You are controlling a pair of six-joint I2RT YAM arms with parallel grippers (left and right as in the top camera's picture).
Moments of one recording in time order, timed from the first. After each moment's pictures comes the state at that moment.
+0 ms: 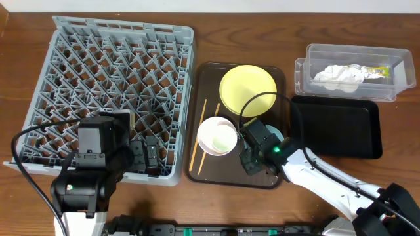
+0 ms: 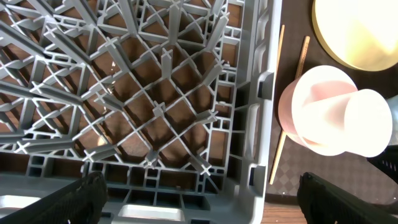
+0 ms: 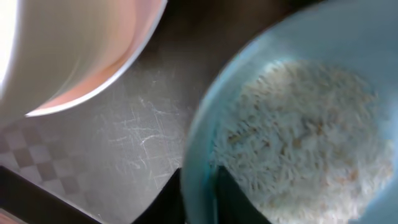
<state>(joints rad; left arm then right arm) -0.03 0.84 0.92 -1.07 0.13 -0.15 0.70 1.49 0.74 -0.52 -0.01 0.29</state>
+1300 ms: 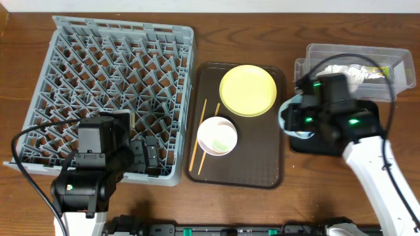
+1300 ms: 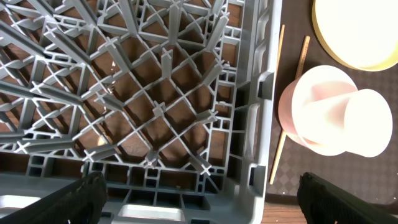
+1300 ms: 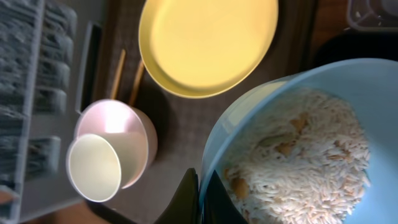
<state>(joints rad) -0.03 0.84 0.92 -1.07 0.13 -0.15 0.15 1.30 1.02 -0.75 -0.37 0.26</state>
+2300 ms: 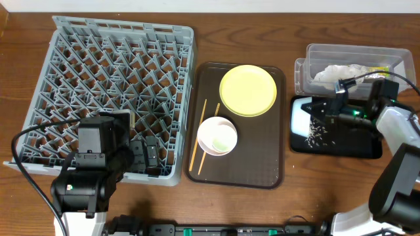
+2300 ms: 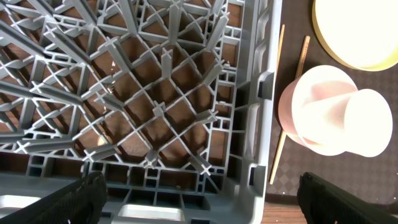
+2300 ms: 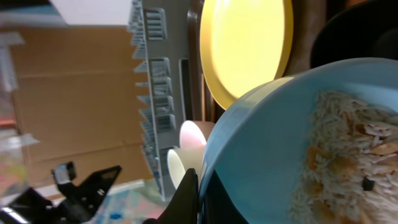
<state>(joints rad) -0.03 0.84 0.92 -1.07 0.13 -0.15 -0.36 1.75 1.02 -0.72 -1.19 0.11</state>
